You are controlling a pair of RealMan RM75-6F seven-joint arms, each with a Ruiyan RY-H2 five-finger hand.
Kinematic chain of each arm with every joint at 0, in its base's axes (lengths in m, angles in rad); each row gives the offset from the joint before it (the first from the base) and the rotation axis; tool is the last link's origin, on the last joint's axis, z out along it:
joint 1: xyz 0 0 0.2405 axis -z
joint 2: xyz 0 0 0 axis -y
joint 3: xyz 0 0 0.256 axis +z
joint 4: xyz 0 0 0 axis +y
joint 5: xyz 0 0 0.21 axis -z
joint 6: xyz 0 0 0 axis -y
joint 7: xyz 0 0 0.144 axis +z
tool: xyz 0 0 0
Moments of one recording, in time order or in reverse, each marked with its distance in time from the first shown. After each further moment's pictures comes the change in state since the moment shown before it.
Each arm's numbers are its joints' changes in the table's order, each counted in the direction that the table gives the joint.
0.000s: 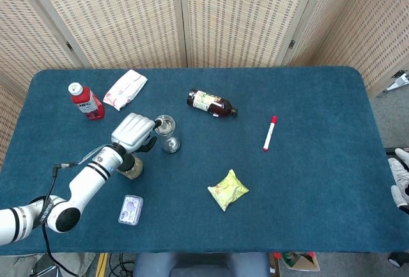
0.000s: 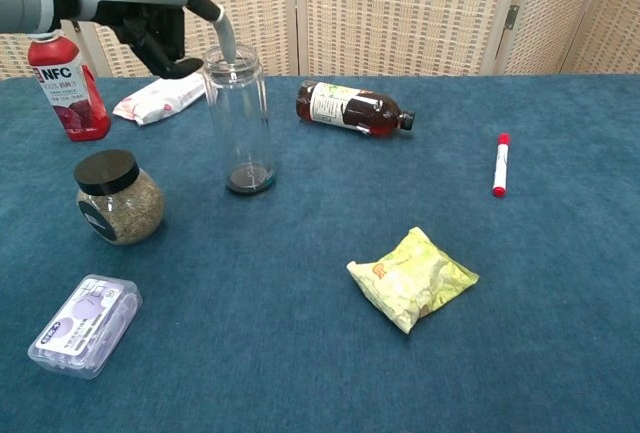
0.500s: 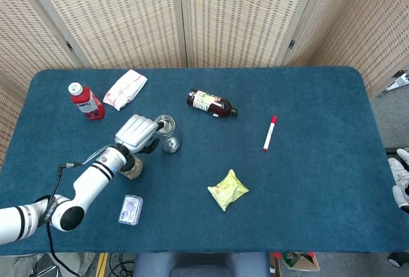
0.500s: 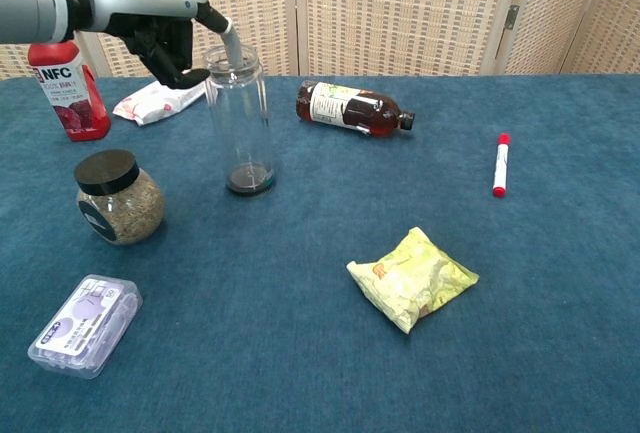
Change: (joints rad) left arm 0.018 0.023 0.007 0.016 0.026 0.013 0.020; right arm 0.002 0.005 0.001 0.010 -0.005 0.000 0.008
